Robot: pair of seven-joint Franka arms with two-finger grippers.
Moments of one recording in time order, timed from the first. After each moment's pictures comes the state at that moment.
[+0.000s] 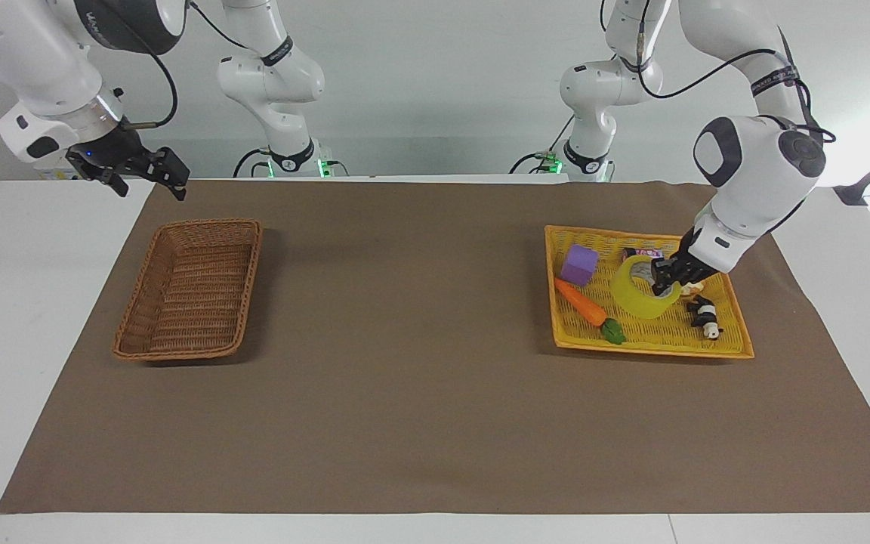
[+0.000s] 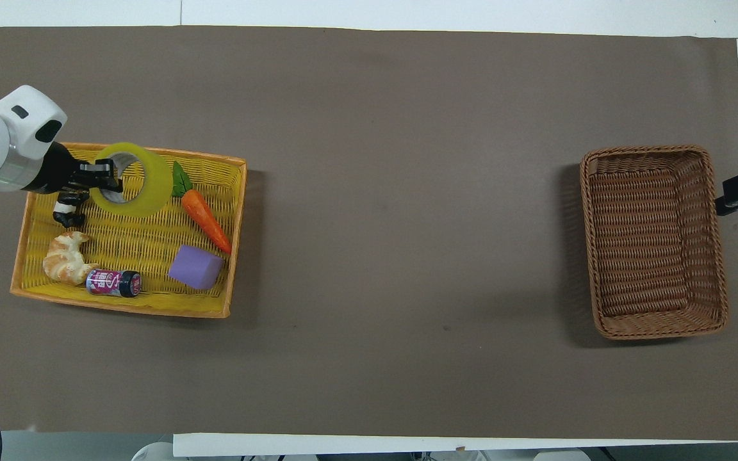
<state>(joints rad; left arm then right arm) -0.02 0.06 -0.13 -1.93 -0.18 2.00 -0.09 -0.06 -0.02 -0.07 -1.59 -0.03 1.42 -0.04</state>
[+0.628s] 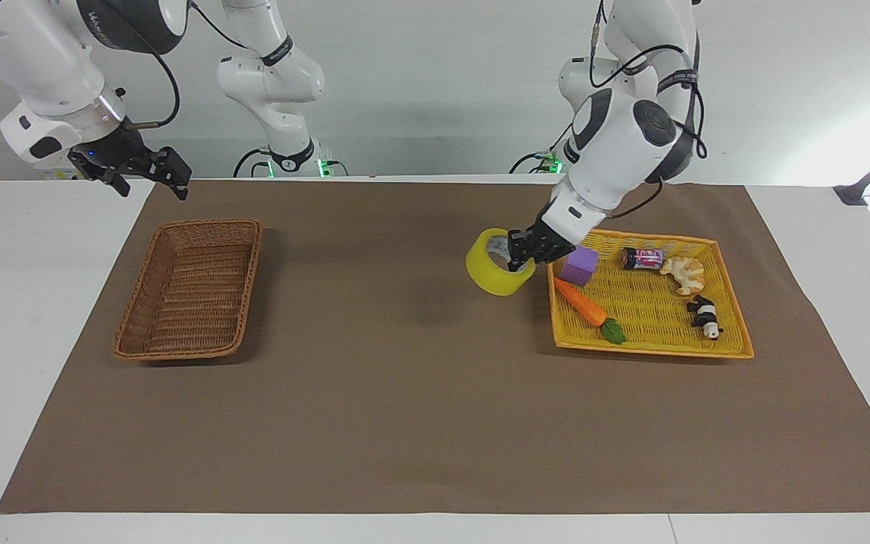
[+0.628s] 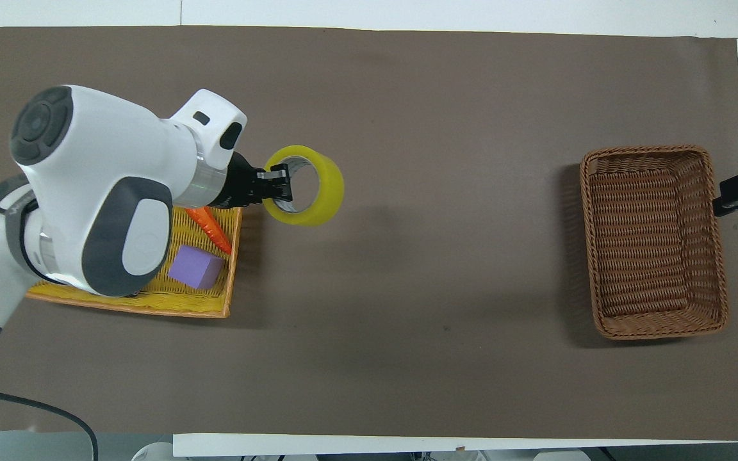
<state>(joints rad) -0.42 0.08 -0.14 -1.90 -0.41 2.13 -0.44 -0.05 -0.02 -0.06 -1.59 -0.03 1.41 -0.04</state>
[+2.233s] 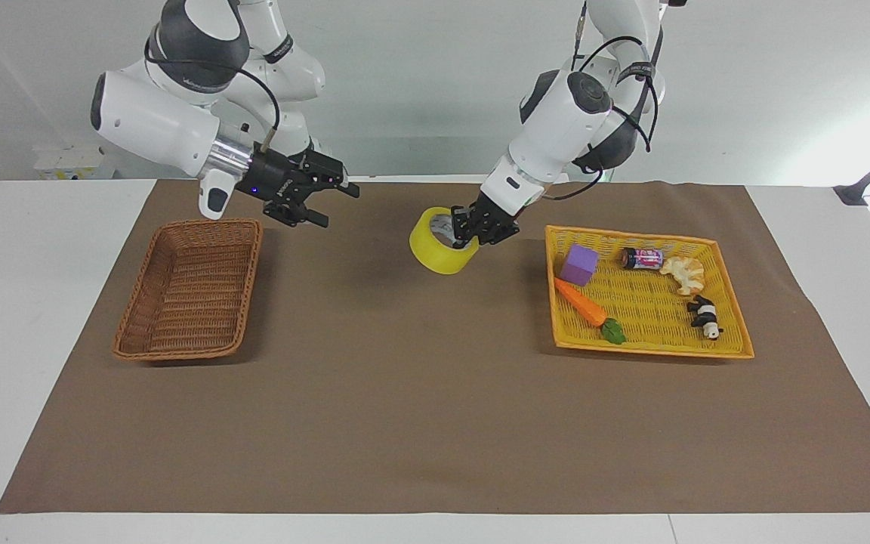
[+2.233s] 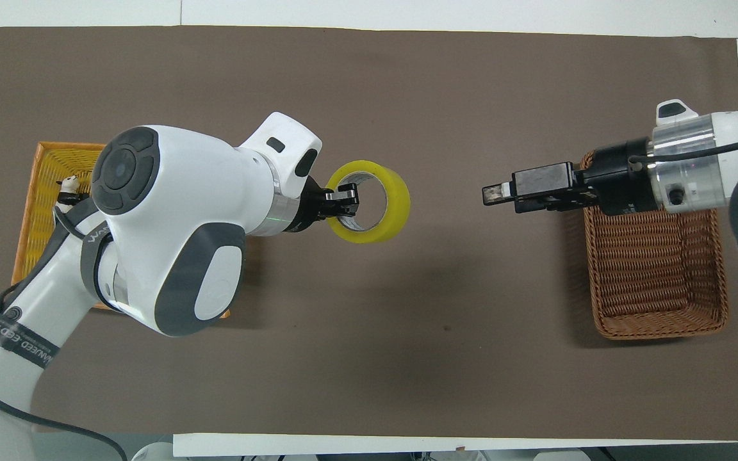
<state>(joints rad) -0.53 0.08 -0.14 -1.88 -0.42 2.20 -0.51 0.11 -0.07 -0.02 -1.97 0.94 1.81 -0.17</state>
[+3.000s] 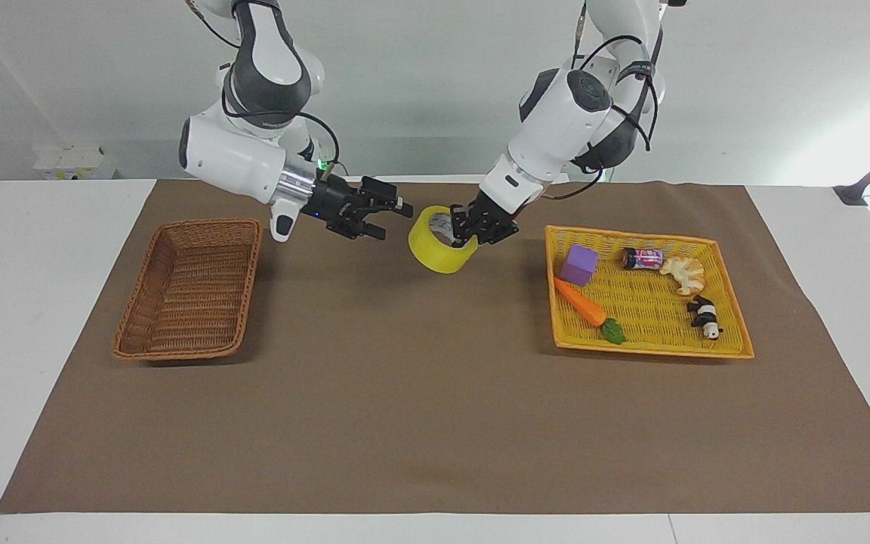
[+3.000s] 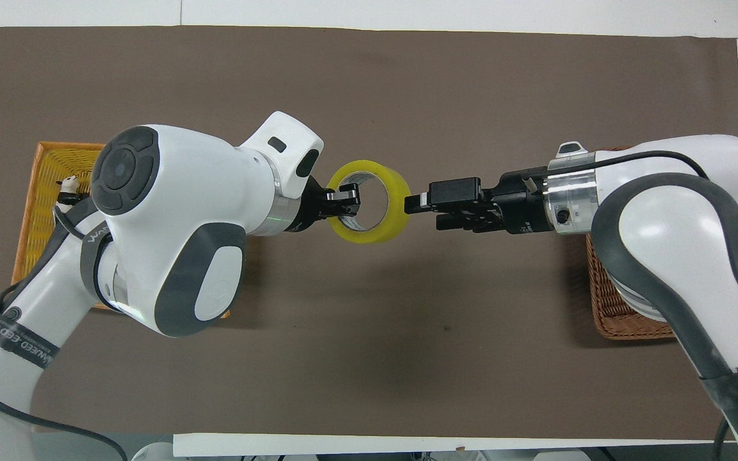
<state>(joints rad) -0.53 0.08 -0.14 -1.87 -0.42 2.20 -0.50 0.28 -0.04 -0.02 -2.08 1.11 2.00 -0.13</state>
